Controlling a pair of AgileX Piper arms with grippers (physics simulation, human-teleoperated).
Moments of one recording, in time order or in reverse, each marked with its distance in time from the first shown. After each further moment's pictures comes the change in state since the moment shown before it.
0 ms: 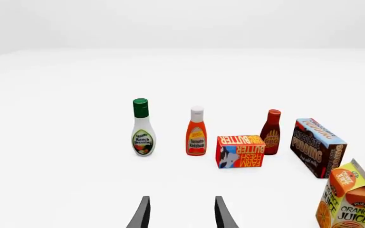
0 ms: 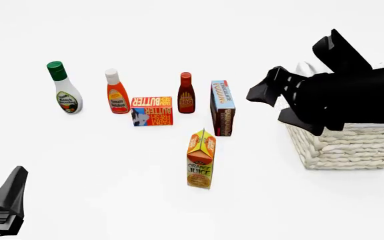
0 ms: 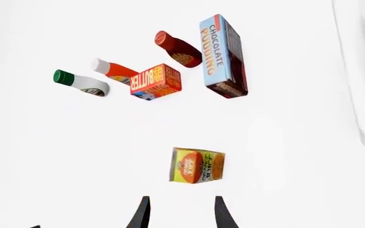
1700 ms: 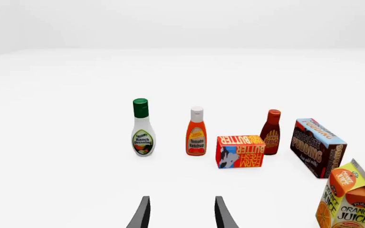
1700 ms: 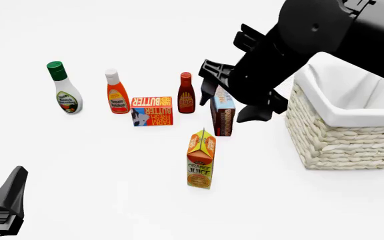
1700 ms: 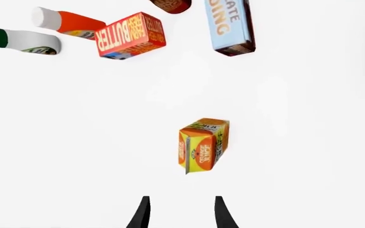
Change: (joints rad) left arm 0.000 0.000 0.000 0.000 0.000; right arm 0.135 0.434 -0.501 0.442 0.102
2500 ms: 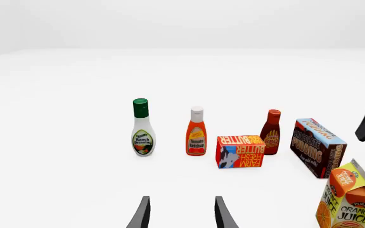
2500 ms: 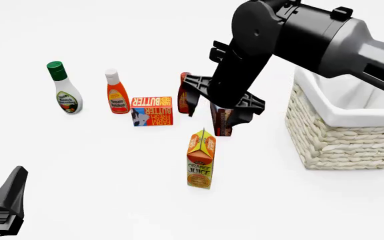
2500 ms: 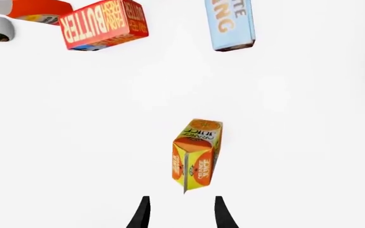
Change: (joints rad) left arm 0.000 0.000 0.000 0.000 0.000; right arm 0.007 0.204 -0.160 0.117 -0.033
